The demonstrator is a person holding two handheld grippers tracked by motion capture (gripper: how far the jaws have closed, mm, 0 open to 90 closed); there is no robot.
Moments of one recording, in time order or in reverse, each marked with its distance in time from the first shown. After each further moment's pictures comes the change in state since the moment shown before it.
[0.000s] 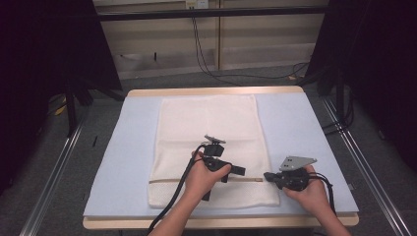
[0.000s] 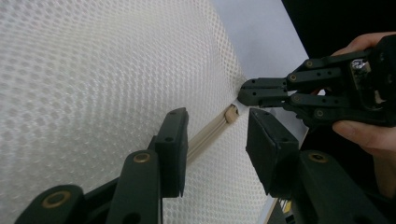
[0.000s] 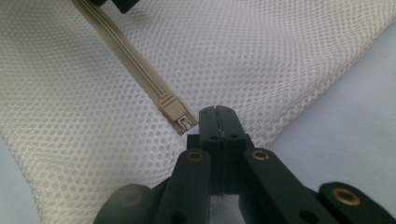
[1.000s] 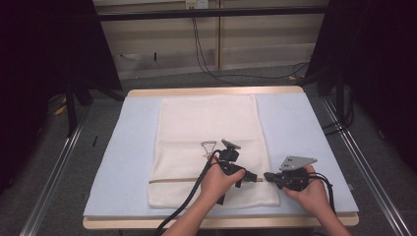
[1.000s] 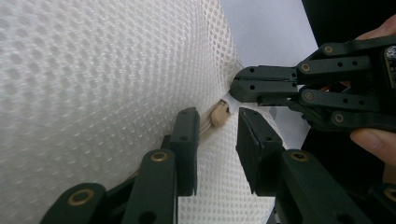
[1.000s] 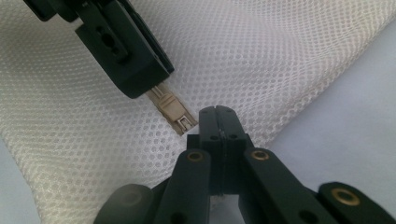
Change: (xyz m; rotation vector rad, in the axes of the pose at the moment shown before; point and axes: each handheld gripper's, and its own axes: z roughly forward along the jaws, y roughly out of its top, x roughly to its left) left arm -0.013 -0.001 0.046 0.071 0.001 -0.056; right arm 0.000 -0.001 0.000 -0.005 0.000 0.014
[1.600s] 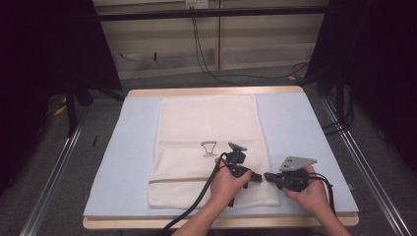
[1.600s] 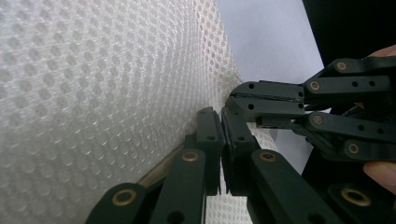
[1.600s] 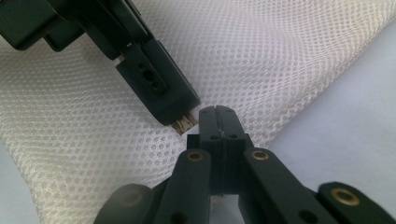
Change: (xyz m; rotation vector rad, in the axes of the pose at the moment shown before) left arm -0.003 -0.001 0.018 -0.029 -0.019 -0.043; right arm 0.002 0.000 0.000 0.002 -0.009 -0.012
